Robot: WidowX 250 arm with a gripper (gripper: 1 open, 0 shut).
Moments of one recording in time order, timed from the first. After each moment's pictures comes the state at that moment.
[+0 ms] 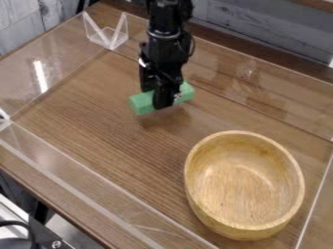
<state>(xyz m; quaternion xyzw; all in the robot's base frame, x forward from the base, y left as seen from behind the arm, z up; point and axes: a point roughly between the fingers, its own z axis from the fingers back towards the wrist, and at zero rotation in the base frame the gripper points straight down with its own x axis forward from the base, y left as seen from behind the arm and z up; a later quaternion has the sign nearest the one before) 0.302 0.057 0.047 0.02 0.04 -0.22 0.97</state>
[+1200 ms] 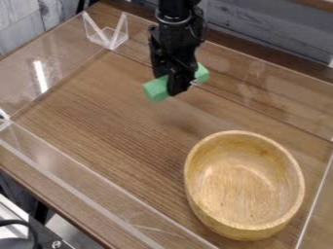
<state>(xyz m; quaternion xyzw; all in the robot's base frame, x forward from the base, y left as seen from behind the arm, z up) 0.315 0.039 0.069 0.04 -0.03 -0.22 0.97</state>
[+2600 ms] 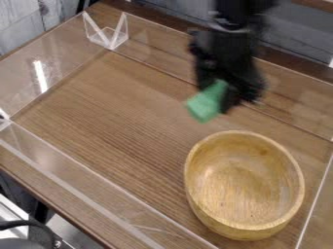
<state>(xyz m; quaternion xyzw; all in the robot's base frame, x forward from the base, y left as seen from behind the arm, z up) 0.270 -0.067 0.118 0.05 -0.08 -0.19 0.98</state>
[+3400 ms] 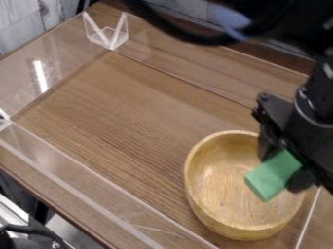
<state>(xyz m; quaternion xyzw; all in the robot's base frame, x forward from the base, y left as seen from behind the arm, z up) 0.231 -0.130 0.108 0.05 -0.10 -0.18 0.98</state>
